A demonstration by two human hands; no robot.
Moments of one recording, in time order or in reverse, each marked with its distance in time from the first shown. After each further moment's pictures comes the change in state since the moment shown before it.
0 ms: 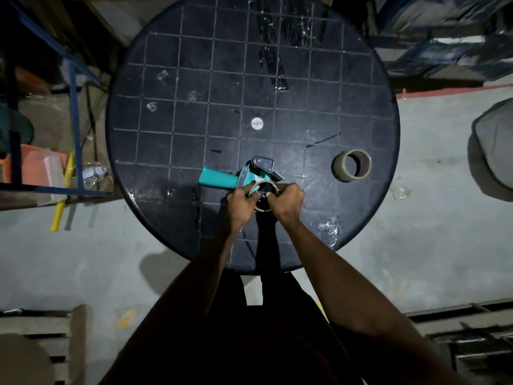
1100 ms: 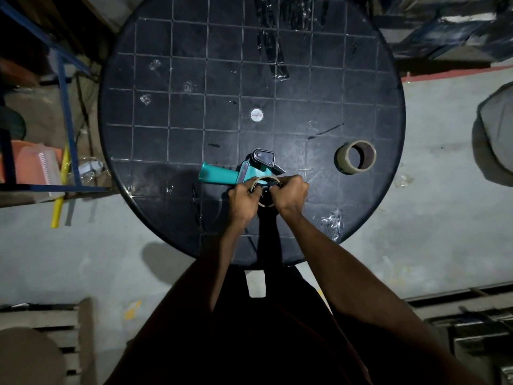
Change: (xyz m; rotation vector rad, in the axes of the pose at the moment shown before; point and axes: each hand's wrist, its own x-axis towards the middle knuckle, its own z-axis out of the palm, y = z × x) left_hand 0.001 0.005 0.004 -0.025 0.064 0.032; right_hand 0.008 -0.007 0.002 -0.024 0.073 0.043
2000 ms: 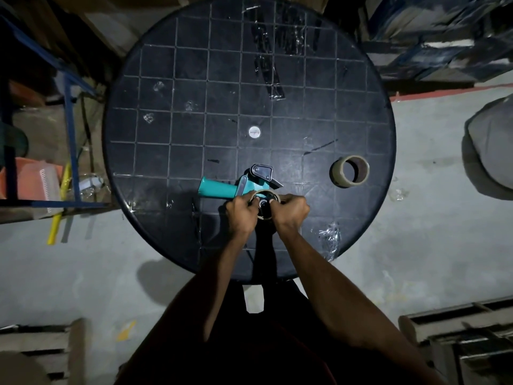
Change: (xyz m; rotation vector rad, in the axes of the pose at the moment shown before) left_hand -0.008 0.010 -0.004 0.078 0.107 0.023; right_hand -0.012 0.004 0.003 0.171 0.115 0.122
